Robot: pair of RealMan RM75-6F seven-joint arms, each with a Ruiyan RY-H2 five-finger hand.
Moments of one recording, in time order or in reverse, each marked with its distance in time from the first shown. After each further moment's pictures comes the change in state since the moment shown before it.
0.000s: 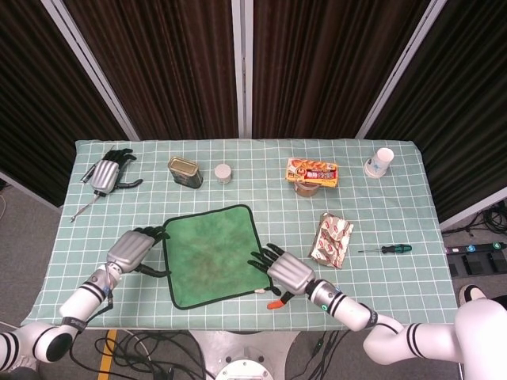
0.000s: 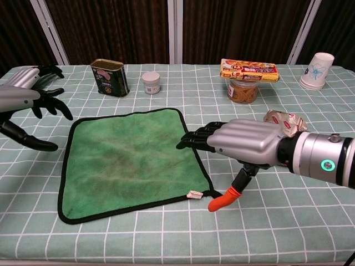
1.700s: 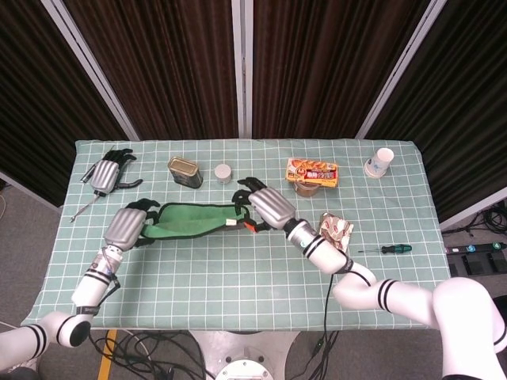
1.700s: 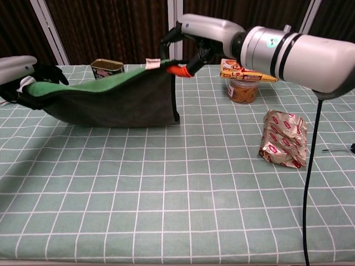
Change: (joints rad) left arm 0.036 -0.194 -0.077 0.279 0.078 0.184 -0.217; right arm 0.212 -0.055 0.260 0.235 0.081 -0.013 0.580
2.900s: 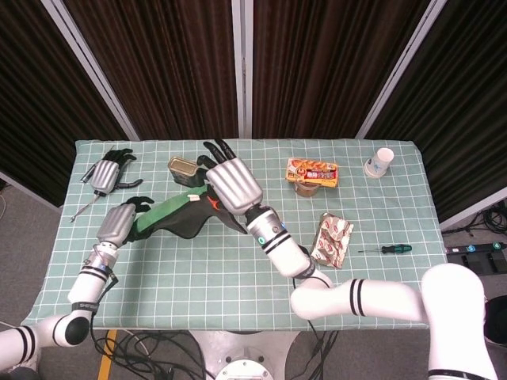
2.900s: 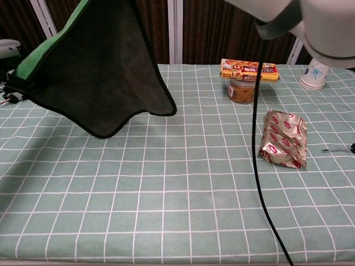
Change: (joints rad) left arm 0.018 0.114 -0.130 -0.230 -0.244 -0.062 -0.010; right arm 0.182 0.021 0.249 -0.326 0.498 0.207 -0.836
